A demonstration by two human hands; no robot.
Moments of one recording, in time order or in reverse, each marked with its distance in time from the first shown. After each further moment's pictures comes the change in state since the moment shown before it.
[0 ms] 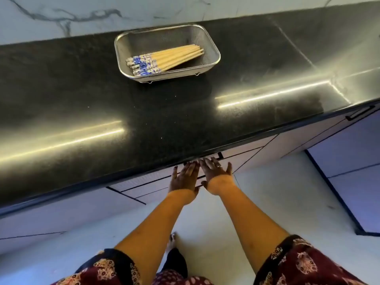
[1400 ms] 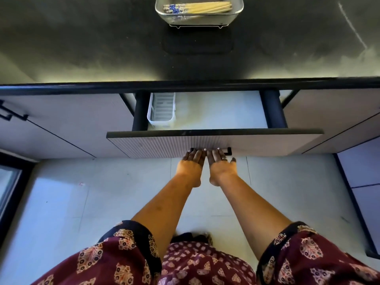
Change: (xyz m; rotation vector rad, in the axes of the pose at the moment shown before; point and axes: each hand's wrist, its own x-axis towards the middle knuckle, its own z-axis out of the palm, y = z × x) left_hand -0.128 0.134 0.072 0.105 -0.118 -0.213; right_hand -0.143 0.060 0.096 -0.249 -0.073 -0.200
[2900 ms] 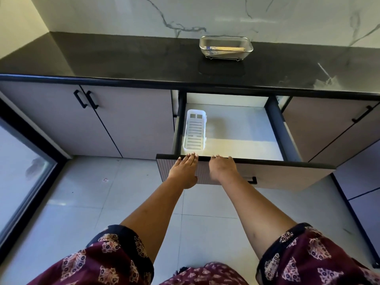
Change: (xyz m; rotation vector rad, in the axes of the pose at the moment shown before) left_hand -0.260 -0.037 0.090 -0.275 0.263 -0.049; right_hand -0.216 -0.139 0.051 -0.117 0.309 -0.016
